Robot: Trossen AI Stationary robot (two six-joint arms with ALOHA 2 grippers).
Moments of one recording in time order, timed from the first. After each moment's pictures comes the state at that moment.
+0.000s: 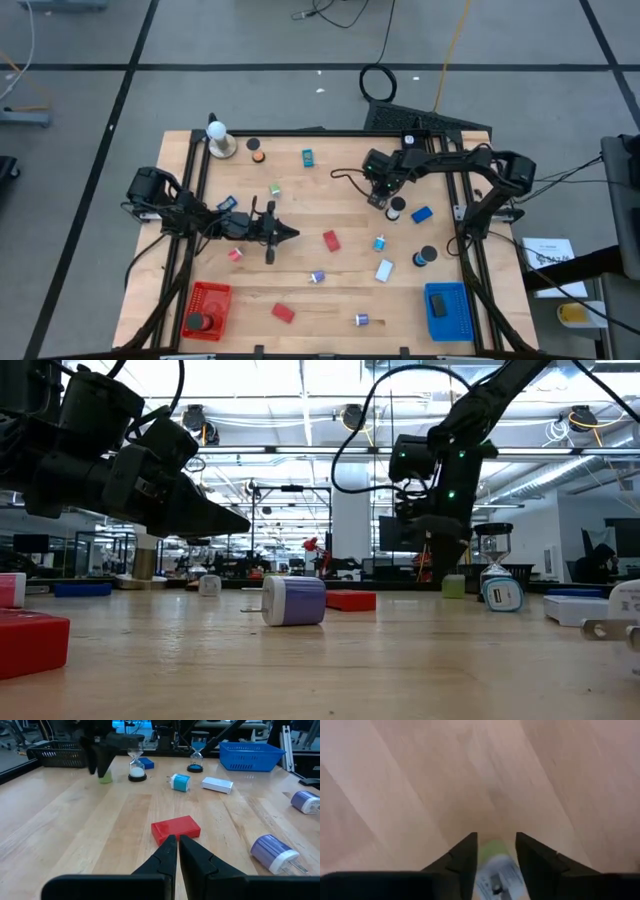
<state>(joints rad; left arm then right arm) -0.17 1.72 0.24 1.28 -0.18 -0.06 -0.43 1.63 0.93 -0.60 0.05 0.10</state>
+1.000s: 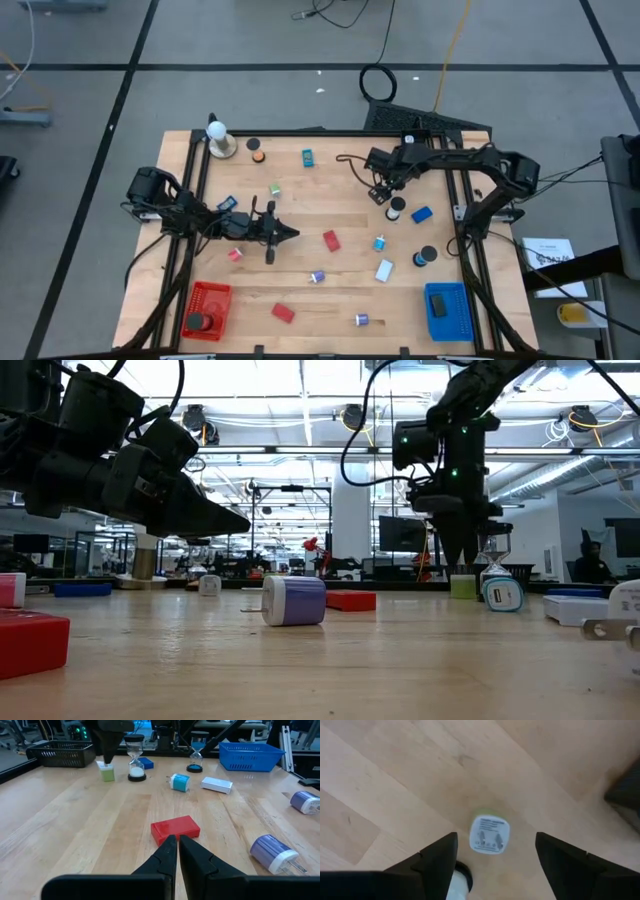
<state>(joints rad) -0.17 1.72 0.24 1.28 -0.17 -0.06 -0.41 1.59 1.03 -0.91 0.10 0.45</state>
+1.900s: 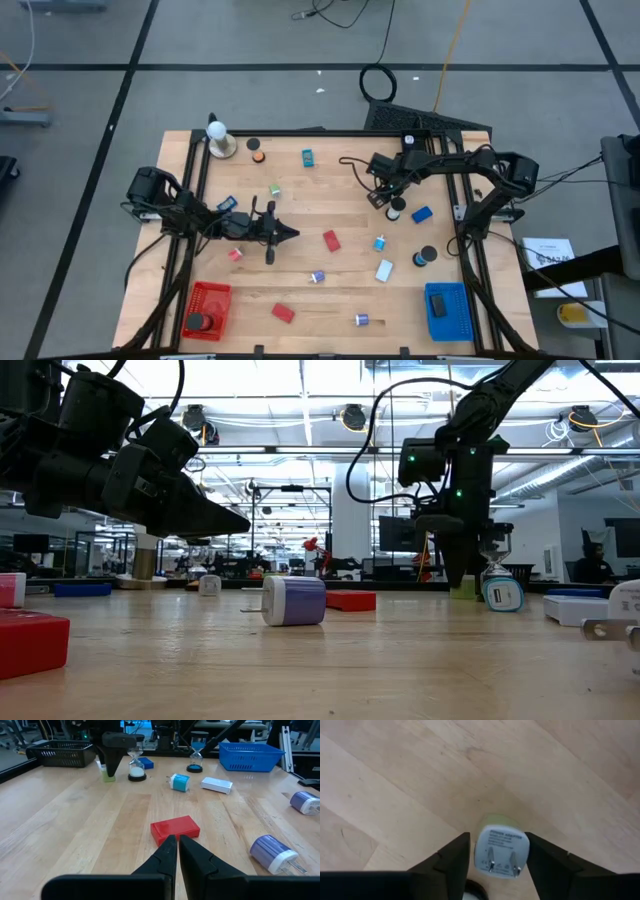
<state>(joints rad) -0.17 1.72 0.24 1.28 -0.17 -0.07 -0.42 1.60 0.90 -0.70 0.03 0.51</state>
